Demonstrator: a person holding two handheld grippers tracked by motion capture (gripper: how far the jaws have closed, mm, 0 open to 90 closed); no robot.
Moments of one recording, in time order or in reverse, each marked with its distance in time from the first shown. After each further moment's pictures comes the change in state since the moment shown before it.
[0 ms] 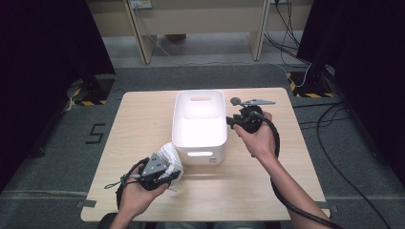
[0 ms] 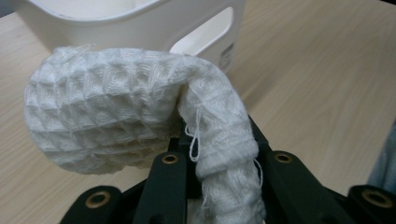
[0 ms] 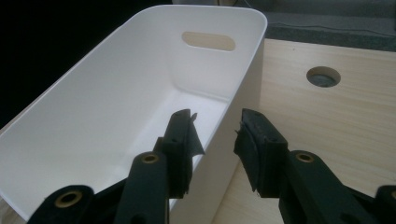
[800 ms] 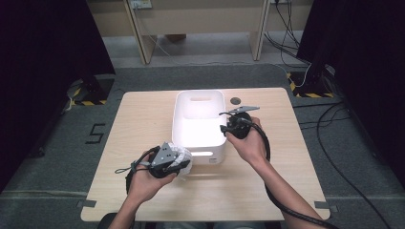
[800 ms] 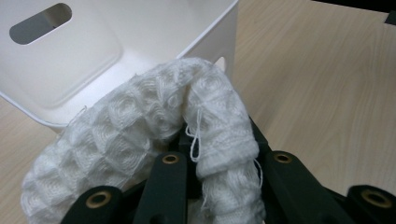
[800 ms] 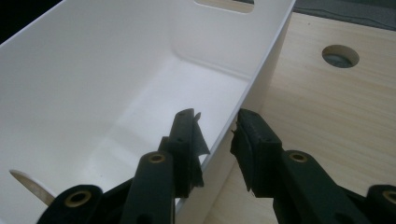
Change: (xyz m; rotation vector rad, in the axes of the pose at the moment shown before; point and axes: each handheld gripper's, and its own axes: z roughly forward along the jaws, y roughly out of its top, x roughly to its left) left arm 0.012 0.031 0.024 -0.062 -0.016 0.110; right arm 0.015 -0.016 0.026 0.098 -0.036 -0.091
